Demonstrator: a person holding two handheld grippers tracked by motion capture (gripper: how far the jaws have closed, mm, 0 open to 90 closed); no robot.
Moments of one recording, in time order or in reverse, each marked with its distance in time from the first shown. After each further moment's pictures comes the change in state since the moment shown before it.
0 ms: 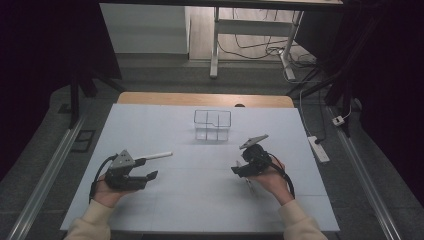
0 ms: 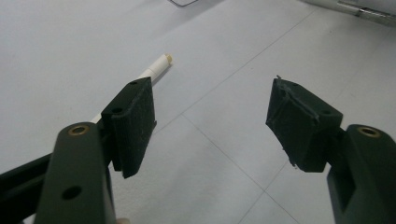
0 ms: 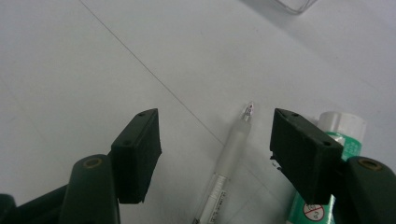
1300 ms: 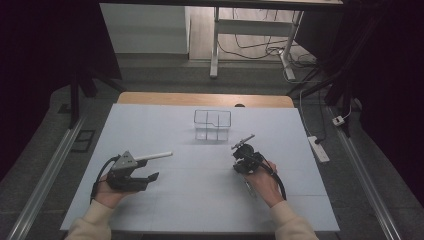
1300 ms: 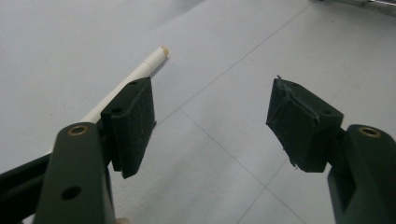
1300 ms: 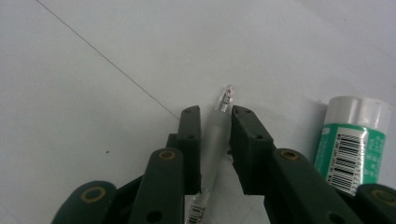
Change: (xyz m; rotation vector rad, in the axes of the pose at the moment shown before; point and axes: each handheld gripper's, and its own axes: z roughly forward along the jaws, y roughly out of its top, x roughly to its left) left arm -0.001 -0.002 0.005 0.023 -0.002 0.015; right arm 0.007 0.009 0.031 0.158 -0.123 0.059
